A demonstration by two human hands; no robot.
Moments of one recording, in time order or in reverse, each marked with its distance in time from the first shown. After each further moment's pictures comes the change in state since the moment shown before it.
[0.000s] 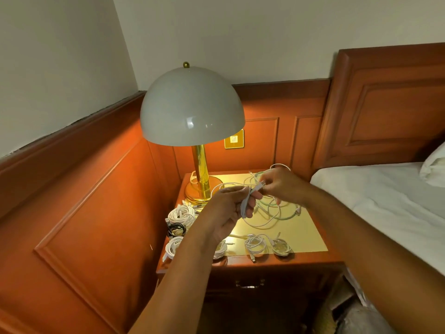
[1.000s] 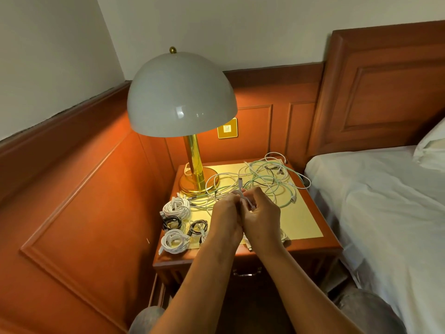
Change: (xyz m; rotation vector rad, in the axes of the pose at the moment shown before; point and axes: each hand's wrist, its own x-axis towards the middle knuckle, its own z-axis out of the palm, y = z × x) left_hand 0.007 -0.049 0.018 -0.333 0.382 -0.096; right_hand -0.043 -0.002 0.122 0.123 0.751 -0.038
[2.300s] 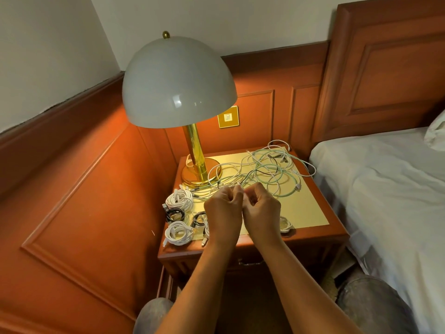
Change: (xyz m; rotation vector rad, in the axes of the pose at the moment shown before) left_hand 0.007 -0.018 -0.024 0.934 0.279 0.698; right_hand -0.005 0.014 0.014 0.021 0.027 0.112
